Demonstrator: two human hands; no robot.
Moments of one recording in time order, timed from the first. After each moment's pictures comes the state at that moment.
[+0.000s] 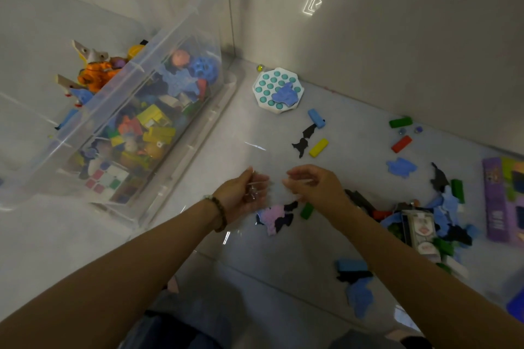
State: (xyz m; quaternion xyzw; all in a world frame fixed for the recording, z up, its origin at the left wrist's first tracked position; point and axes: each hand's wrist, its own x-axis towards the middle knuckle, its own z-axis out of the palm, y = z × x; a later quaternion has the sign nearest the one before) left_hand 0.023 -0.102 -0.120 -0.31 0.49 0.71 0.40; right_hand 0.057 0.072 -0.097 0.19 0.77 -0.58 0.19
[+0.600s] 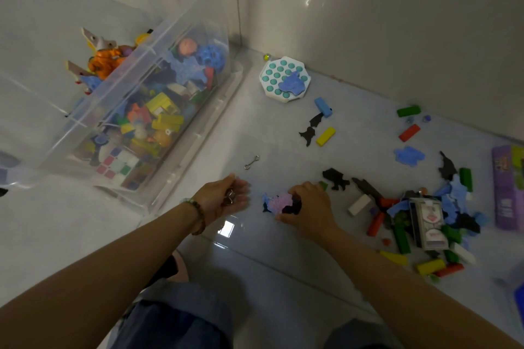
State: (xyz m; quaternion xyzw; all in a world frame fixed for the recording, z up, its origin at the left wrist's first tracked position) left_hand 0.044 -0.157 -0.140 -0.33 0.54 0.67 0.38; right_hand 0.100 0.050 -0.160 0.06 0.94 -0.28 0.19
